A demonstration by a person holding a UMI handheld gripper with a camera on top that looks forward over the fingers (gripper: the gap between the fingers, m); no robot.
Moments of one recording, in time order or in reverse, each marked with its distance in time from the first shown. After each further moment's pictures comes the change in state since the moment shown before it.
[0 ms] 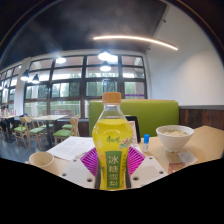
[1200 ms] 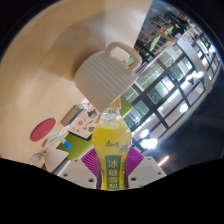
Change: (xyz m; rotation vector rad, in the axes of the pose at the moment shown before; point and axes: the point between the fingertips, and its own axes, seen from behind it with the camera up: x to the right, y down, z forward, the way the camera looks) arm -0.074 -0.071 -0.019 -0.068 0.153 -2.365
